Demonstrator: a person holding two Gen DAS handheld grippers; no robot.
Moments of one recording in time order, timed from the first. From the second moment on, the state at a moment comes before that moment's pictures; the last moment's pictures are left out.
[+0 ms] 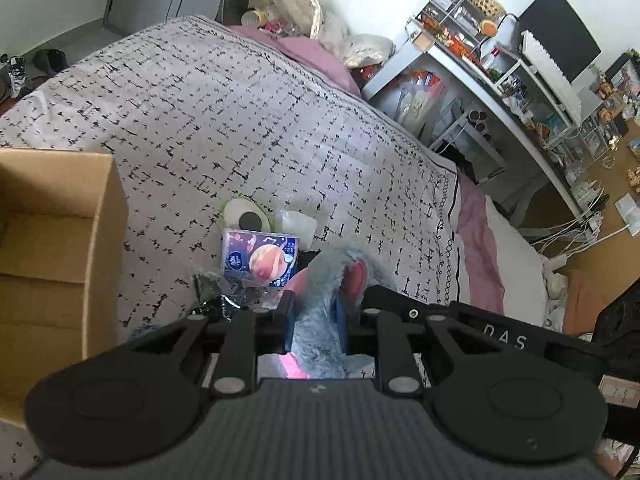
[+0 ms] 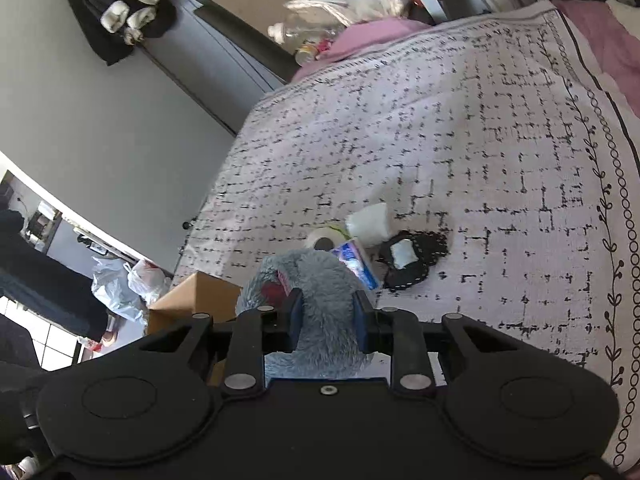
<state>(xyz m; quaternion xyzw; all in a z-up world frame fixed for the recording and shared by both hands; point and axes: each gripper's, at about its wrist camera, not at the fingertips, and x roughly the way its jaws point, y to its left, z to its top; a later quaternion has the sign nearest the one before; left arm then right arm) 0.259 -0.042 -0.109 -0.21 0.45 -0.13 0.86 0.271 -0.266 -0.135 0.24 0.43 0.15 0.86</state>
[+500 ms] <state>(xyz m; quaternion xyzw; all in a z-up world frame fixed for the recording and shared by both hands) 0.215 -0.002 -0.089 -0.23 0.42 -0.12 0.87 0.231 -0.229 -0.109 0.20 0.41 0.18 0.87</state>
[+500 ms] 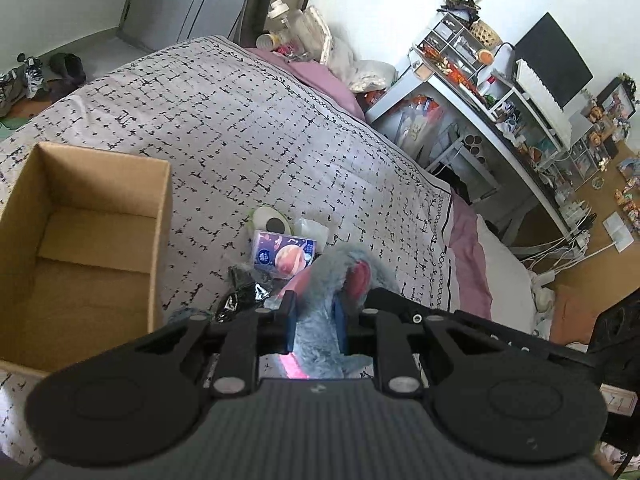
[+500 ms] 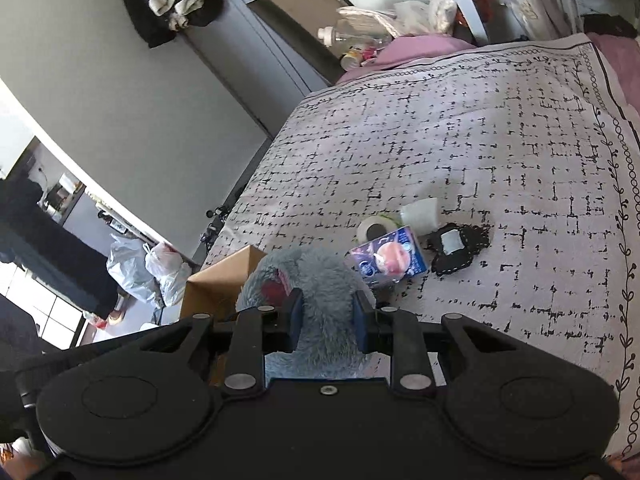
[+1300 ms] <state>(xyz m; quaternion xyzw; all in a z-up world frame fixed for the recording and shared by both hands) 0.188 0.077 -0.087 -0.27 0.38 -0.10 0.88 0.214 -0.147 -0.097 0.16 0.39 0.22 0.88</state>
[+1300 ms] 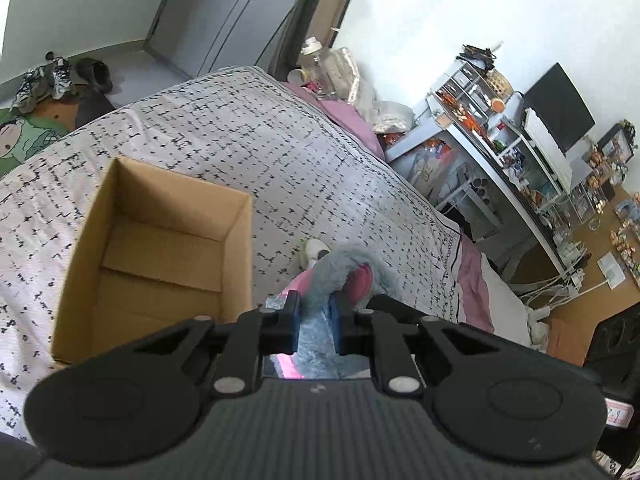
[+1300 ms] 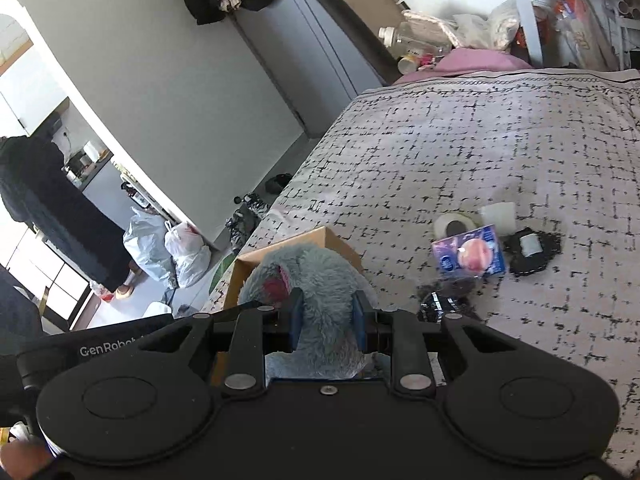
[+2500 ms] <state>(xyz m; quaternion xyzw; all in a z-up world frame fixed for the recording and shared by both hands) 0.211 0.167 -0.137 -0.29 0.40 -0.03 0.87 0.238 -0.076 -0.135 0.14 0.44 0.18 0.87</state>
